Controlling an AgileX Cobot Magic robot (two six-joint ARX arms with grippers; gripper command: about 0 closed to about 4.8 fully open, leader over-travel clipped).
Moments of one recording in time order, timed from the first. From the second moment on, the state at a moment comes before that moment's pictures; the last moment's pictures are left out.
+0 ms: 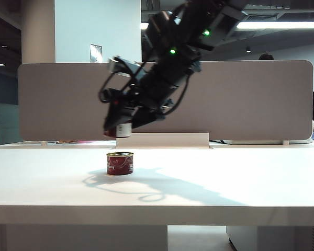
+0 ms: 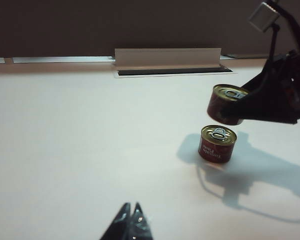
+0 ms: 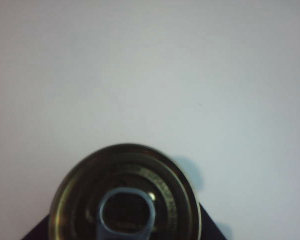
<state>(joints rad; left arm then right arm) -0.03 0.00 0.00 -0.04 0.25 -0.02 0.63 2.03 1.46 -0.04 -0.18 -0.13</state>
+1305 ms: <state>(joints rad) -0.03 0.00 0.00 -0.04 0.25 -0.02 0.65 2.10 1.46 0.00 -0.11 -0.13</state>
